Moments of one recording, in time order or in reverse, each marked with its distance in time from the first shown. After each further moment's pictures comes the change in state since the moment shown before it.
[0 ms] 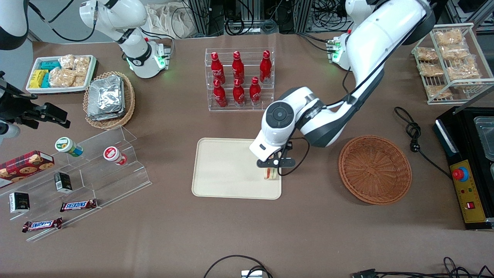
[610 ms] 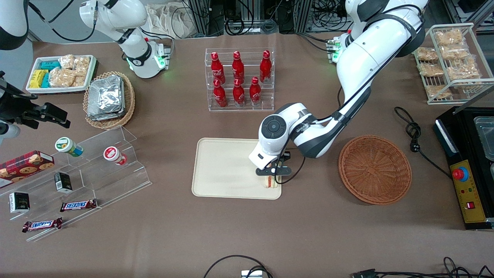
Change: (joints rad) arm -0.050 0.073 0.073 0.000 0.076 0.125 -0.095
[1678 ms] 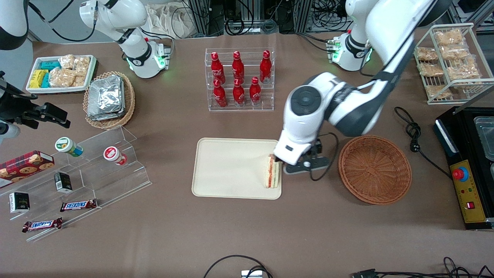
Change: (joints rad) arm 0.194 -0.304 -0.053 -0.003 -0.144 -0.205 0.094
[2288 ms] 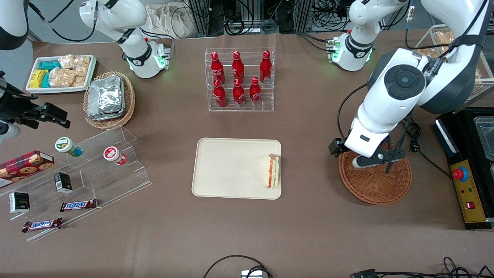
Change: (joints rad) arm 0.497 -0.211 -0.291 -0.208 -0.064 -0.018 0.164
